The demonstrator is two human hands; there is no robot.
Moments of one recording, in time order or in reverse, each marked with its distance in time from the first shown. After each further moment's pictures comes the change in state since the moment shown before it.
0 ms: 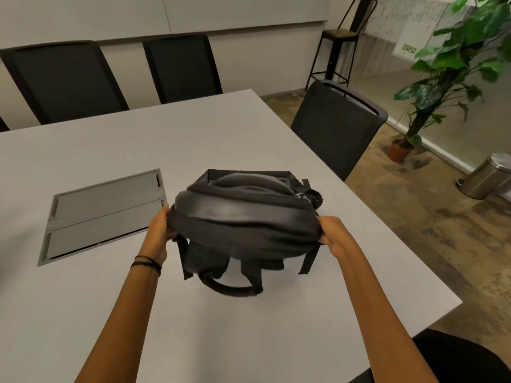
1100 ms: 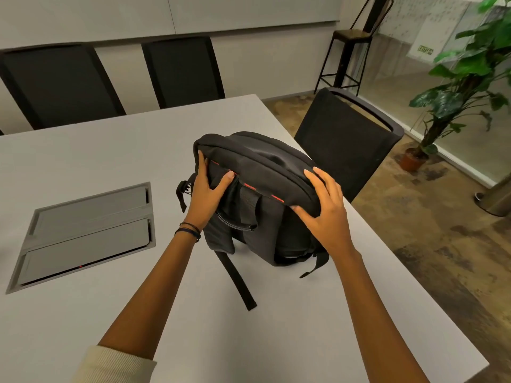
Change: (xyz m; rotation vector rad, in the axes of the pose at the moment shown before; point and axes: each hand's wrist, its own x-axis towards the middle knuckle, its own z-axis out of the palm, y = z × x) left_hand 0.078 0.068 0.148 0.216 -0.218 0.568; right_hand 0.063 -0.075 0.000 -0.499 0.279 -1.387
